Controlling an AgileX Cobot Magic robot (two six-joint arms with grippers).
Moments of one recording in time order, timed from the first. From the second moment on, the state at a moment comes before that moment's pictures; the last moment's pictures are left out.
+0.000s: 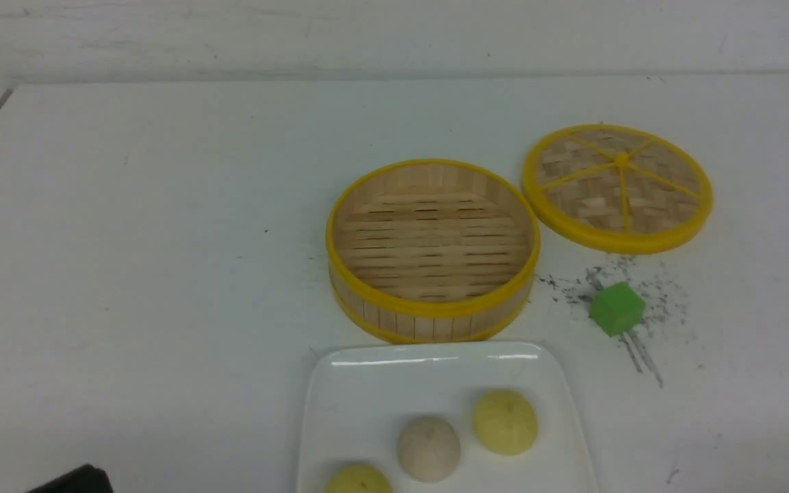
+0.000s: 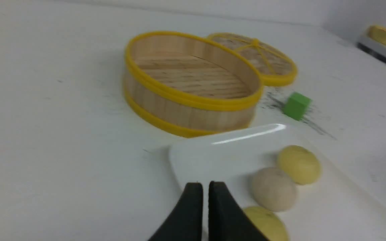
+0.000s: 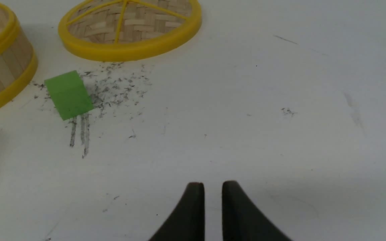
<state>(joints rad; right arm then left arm) 0.00 -0.01 0.02 -0.10 0.40 0.23 -0.58 -0.01 -0.13 0.18 0.40 -0.35</state>
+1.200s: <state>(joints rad) 0.00 -0.01 0.02 -0.10 0.40 0.23 -0.01 -0.01 0.03 0.19 0.37 -0.23</state>
